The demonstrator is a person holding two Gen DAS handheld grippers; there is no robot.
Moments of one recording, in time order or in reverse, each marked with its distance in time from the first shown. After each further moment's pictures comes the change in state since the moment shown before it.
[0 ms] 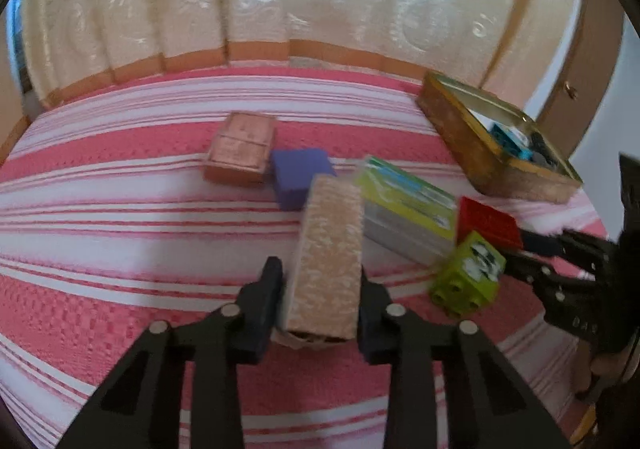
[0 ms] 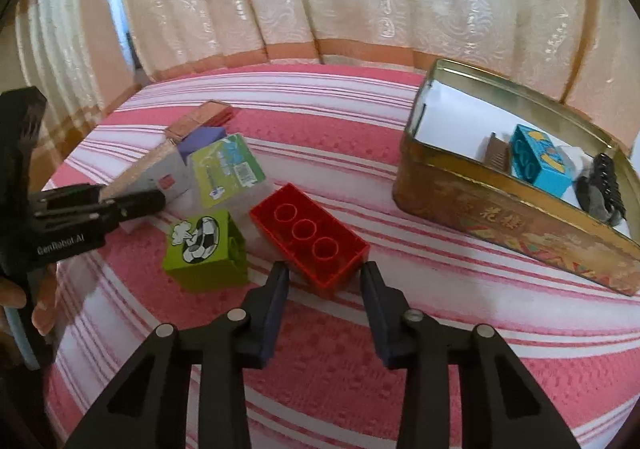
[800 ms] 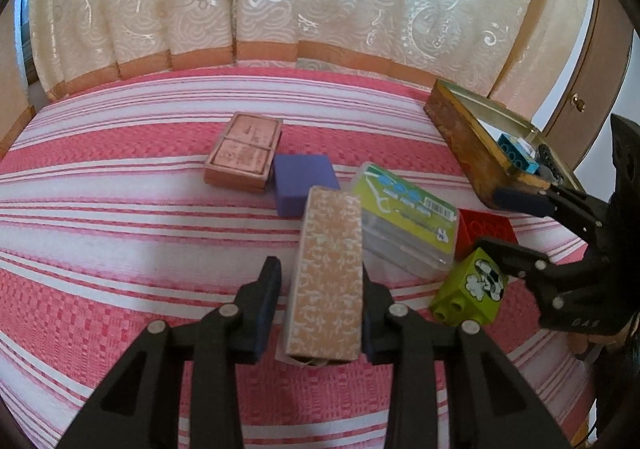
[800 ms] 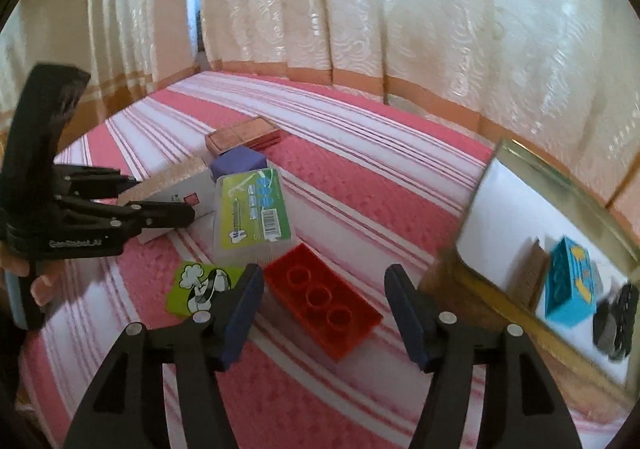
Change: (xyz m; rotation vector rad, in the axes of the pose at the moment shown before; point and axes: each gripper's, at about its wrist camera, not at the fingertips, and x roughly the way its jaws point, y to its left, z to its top) left arm 0.009 0.004 0.007 -0.059 -0.007 0.010; right arm 0.014 0.011 0.034 -0.288 -0.069 0.109
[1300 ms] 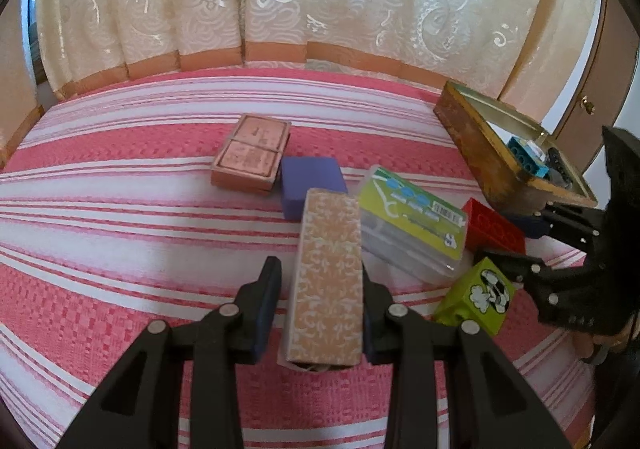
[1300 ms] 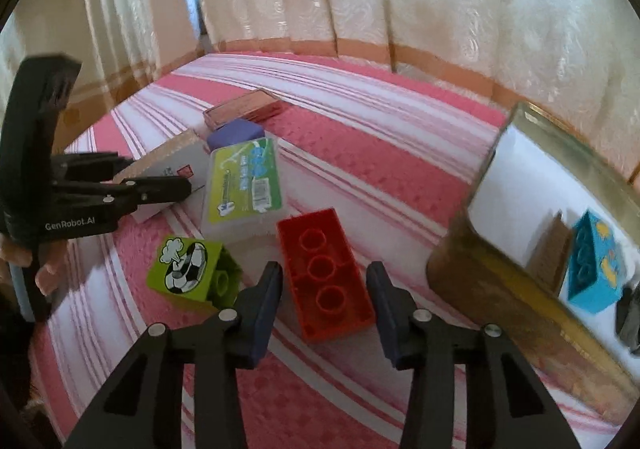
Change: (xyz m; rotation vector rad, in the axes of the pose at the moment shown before) left arm 0.002 -0.004 0.001 -0.008 -0.004 0.052; right arm 0.011 -0.012 -0.007 0.025 0.082 0.071
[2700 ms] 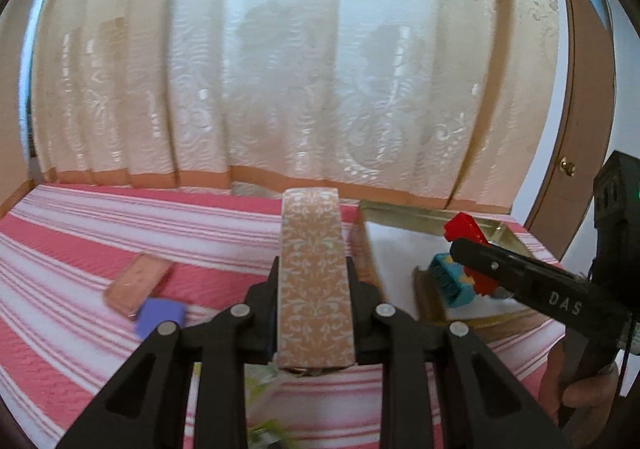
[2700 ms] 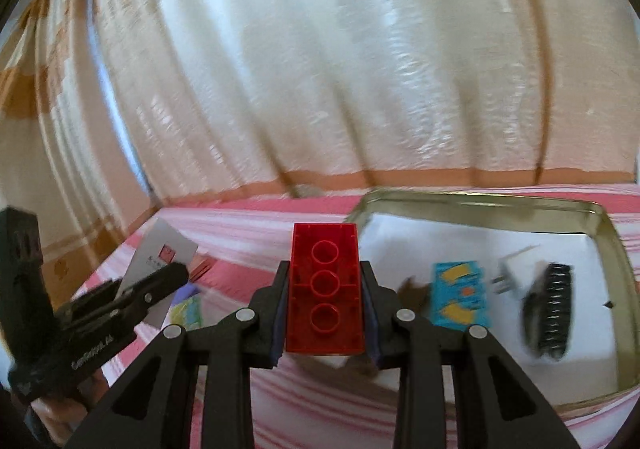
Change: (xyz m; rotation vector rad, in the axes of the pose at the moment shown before) left arm -0.029 -0.119 0.045 -0.019 -0.383 -0.031; right arm -0.091 -0.111 -0.009 0.382 -0.404 -0.067
